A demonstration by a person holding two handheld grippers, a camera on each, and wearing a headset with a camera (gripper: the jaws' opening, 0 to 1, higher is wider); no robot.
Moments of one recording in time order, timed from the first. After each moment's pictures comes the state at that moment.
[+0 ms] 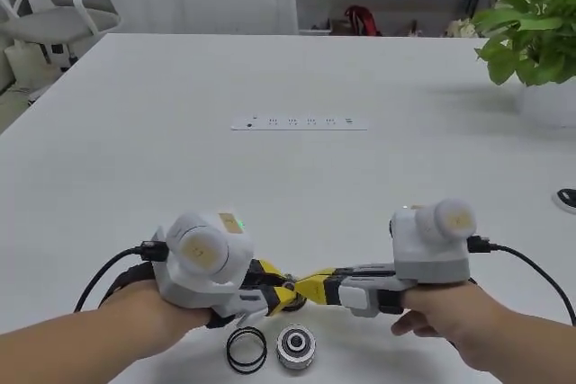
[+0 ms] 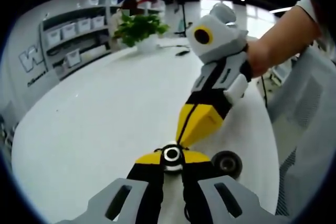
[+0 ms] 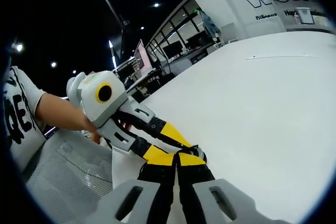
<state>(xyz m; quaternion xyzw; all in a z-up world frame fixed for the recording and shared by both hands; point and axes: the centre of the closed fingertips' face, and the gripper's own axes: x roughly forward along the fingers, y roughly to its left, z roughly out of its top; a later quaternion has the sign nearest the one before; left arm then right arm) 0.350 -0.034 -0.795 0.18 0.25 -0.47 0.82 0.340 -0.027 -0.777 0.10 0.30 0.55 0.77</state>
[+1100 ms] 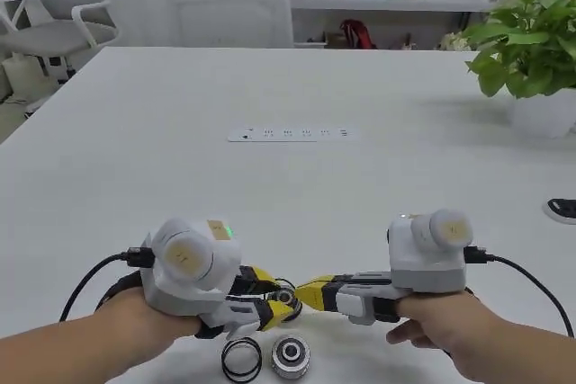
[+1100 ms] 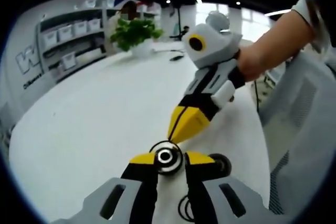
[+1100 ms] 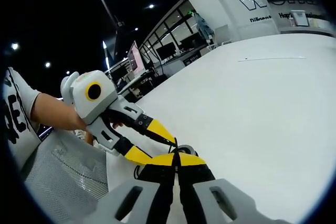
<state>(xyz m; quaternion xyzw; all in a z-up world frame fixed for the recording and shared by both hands) 0.338 -0.035 -0.778 0.16 0.23 -0.50 0.81 0.350 -0.039 -0.778 0.10 0.30 0.52 0.80</state>
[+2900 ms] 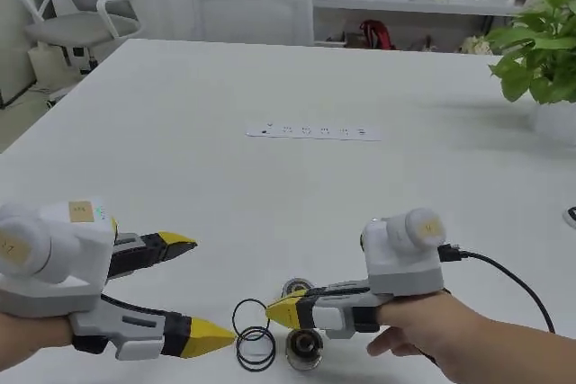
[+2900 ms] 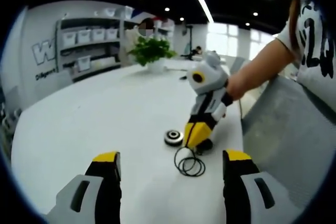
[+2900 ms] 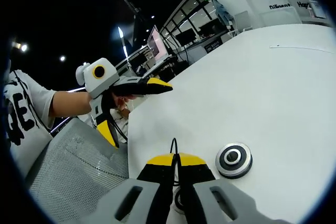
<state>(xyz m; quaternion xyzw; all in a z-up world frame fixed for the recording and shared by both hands) 0.300 0.052 -0.731 0.09 0.20 -0.48 0.85 0.302 0.015 -0.777 0.09 0.33 0.59 0.73</state>
